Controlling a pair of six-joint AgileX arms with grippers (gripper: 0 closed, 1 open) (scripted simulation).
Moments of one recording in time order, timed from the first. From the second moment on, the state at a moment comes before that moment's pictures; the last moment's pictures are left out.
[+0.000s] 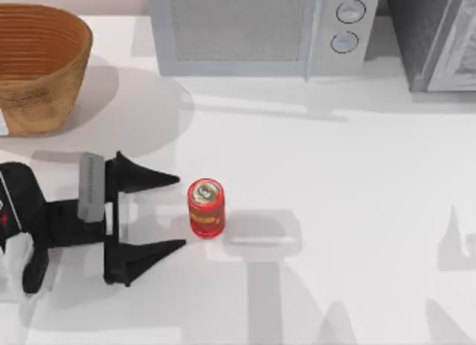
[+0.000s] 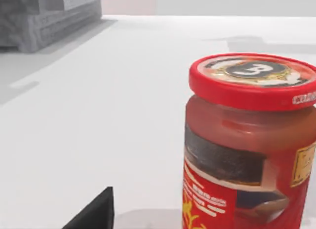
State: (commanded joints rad) left arm -0.07 2.46 0.65 1.73 1.41 0.09; right arm 0.00 0.00 0.00 0.00 0.00 0.00
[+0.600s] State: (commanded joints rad) left arm -0.27 2.48 0.73 1.72 1.20 0.05; right arm 0.00 0.00 0.00 0.00 0.00 0.00
